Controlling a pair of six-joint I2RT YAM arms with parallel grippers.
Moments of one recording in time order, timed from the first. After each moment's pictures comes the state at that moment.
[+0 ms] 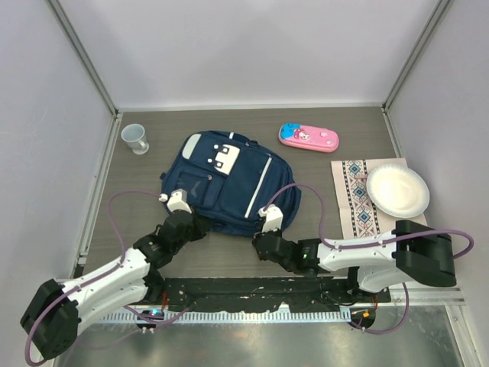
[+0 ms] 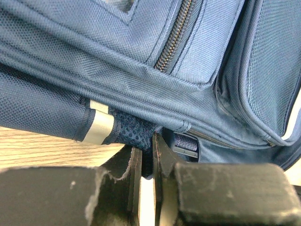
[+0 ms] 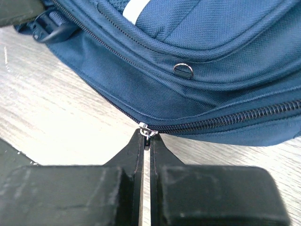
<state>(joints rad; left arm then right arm) -0.71 0.79 0.23 -0.03 -0.28 -0.88 1.33 1.33 0.53 0.06 0.59 0.77</state>
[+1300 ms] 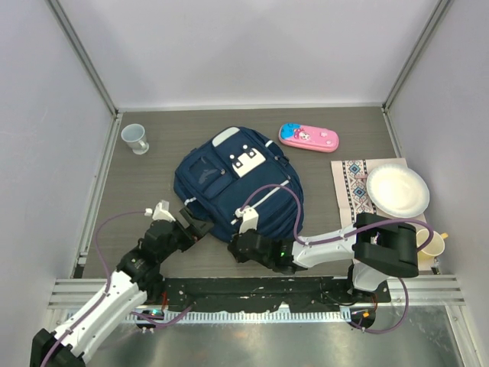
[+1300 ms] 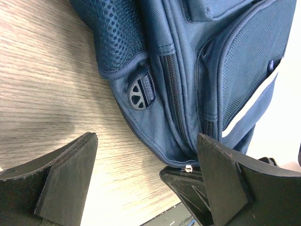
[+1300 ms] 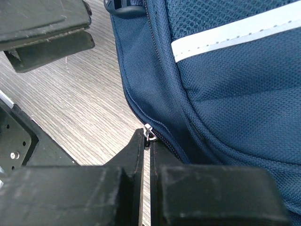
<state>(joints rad) -0.55 0.40 0.13 -0.24 -0.02 -1.08 1.33 1.58 0.66 0.29 0.40 0.77</state>
